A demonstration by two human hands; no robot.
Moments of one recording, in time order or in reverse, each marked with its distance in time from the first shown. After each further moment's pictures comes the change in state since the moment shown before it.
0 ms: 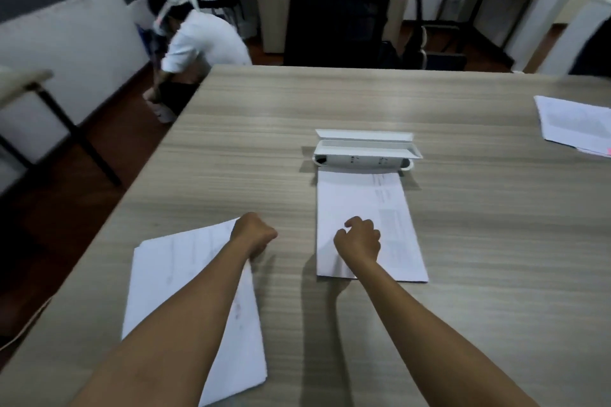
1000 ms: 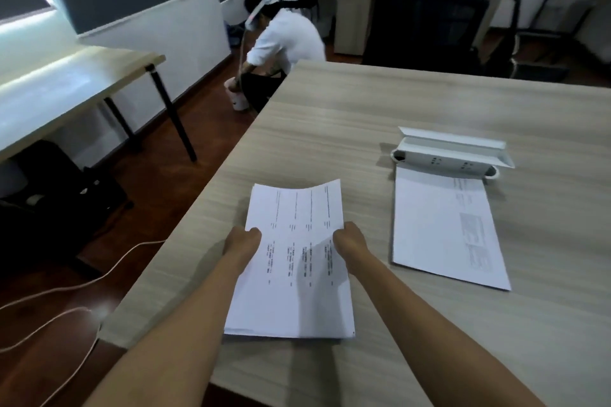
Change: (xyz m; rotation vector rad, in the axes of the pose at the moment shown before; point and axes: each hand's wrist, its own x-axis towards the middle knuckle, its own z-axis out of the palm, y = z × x) left_hand -0.059 -0.157 -0.076 -0.504 0.231 -0.244; right_hand -0.087 -0.088 0.088 0.419 -0.459 0.071
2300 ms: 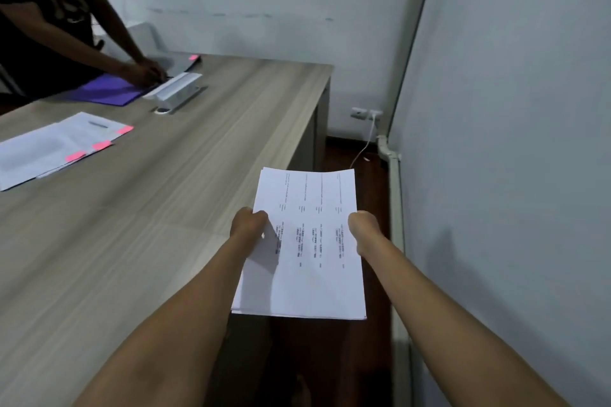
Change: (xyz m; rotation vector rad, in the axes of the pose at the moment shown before) left_hand -0.645 0.054 0.658 0.568 -1.284 0.842; right_hand -0.430 0.464 -0.602 1.050 1.407 0.351
